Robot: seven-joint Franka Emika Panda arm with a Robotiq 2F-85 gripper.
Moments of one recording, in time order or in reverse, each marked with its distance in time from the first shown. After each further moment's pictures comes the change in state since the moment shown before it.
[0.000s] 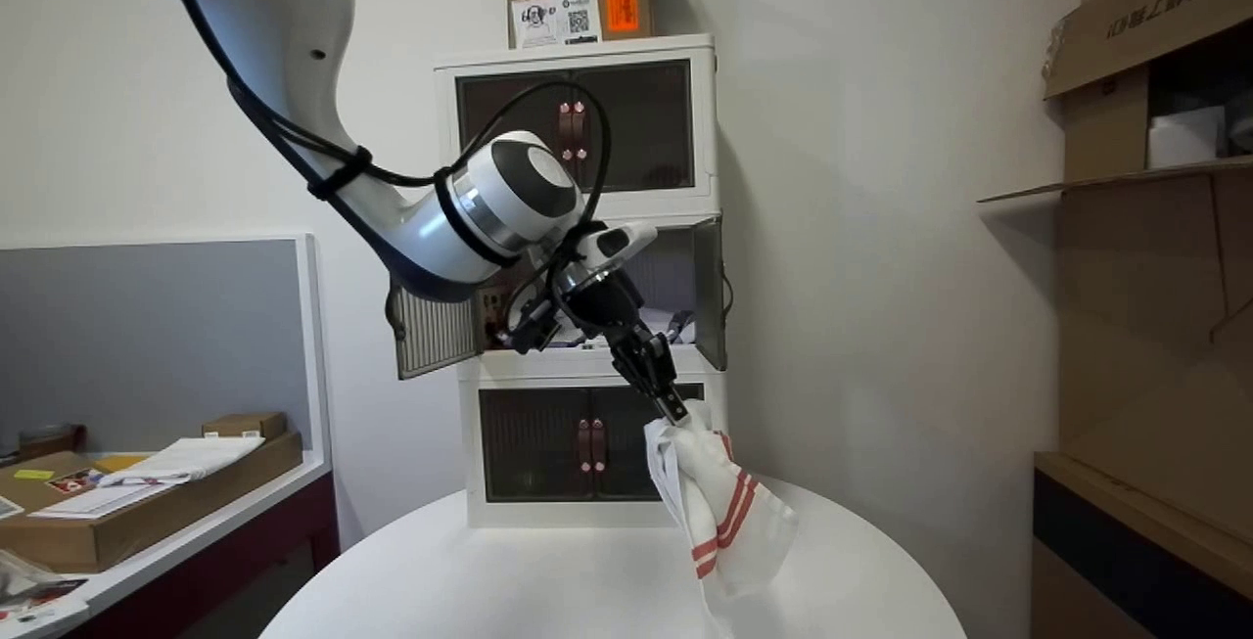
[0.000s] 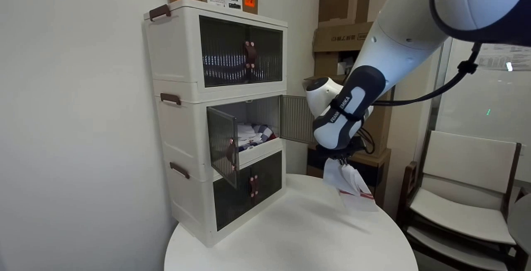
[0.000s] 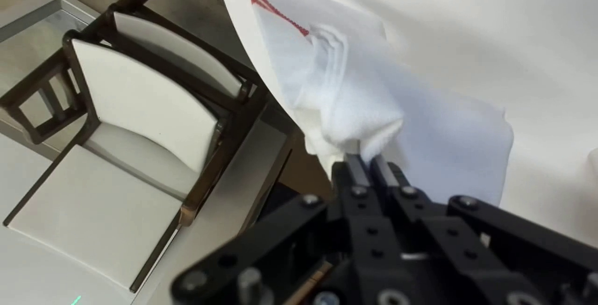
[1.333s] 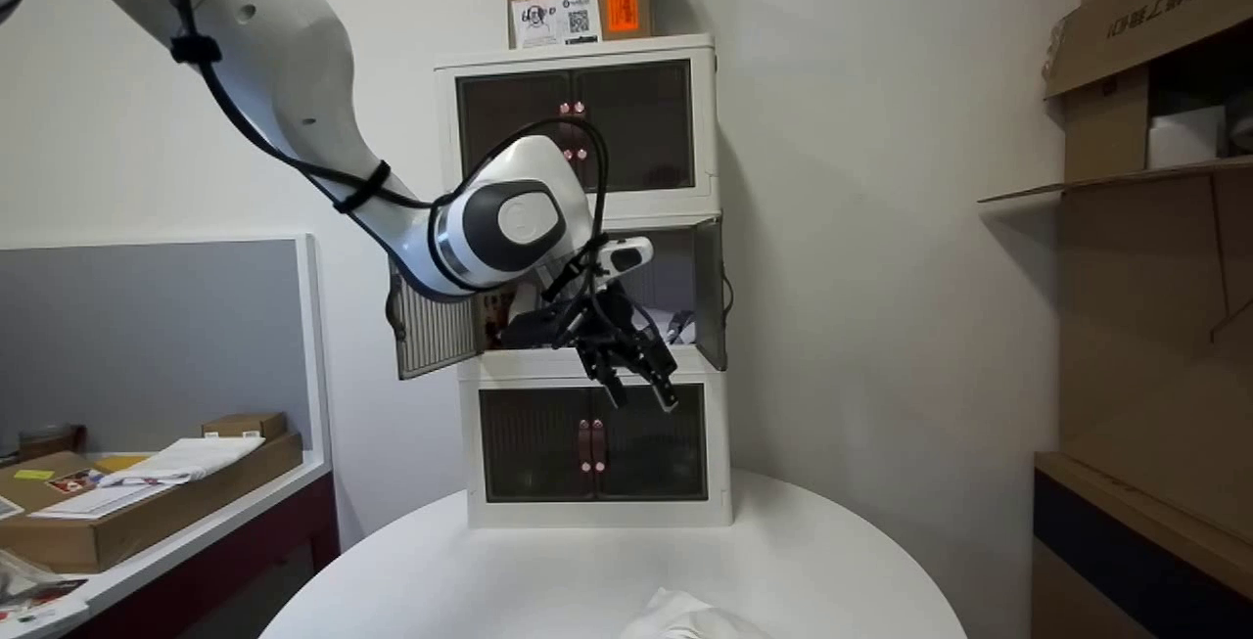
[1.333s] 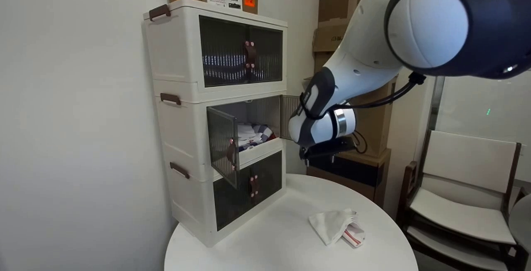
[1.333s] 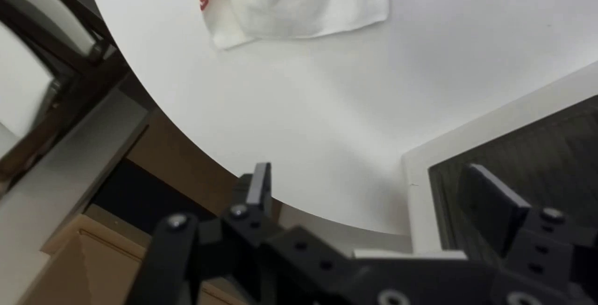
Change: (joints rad) arm -0.032 -0.137 0.082 0.035 0.675 0.208 -0.745
